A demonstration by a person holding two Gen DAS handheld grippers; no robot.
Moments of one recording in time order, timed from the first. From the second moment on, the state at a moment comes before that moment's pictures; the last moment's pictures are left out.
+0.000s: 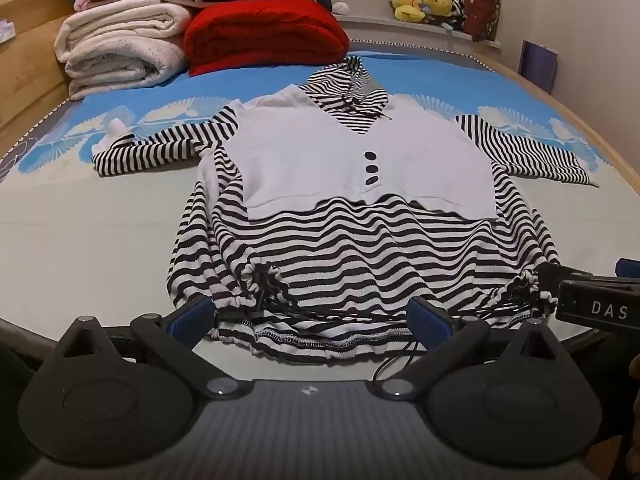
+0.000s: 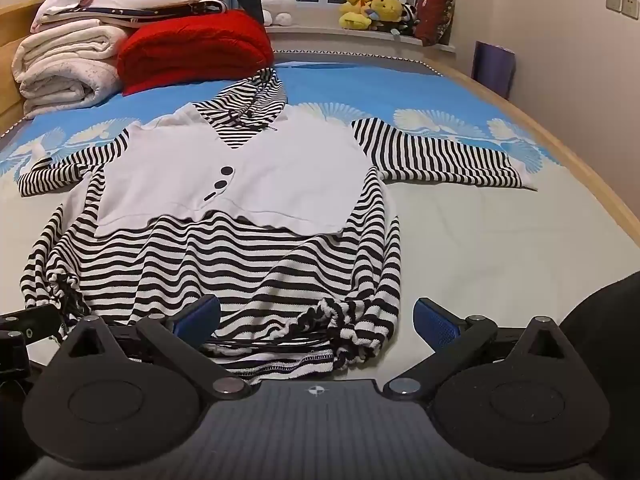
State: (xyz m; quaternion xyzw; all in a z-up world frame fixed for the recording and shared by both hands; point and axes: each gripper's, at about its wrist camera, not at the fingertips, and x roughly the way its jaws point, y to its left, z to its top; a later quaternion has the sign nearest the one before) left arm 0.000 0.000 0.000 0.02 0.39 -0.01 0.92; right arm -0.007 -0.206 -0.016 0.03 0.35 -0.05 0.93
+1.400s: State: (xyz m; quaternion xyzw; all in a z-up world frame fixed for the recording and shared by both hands) left arm 0.015 0.011 0.007 0.01 0.40 0.00 0.92; right arm -0.002 -0.207 -0.014 0.04 0.35 -0.05 0.93
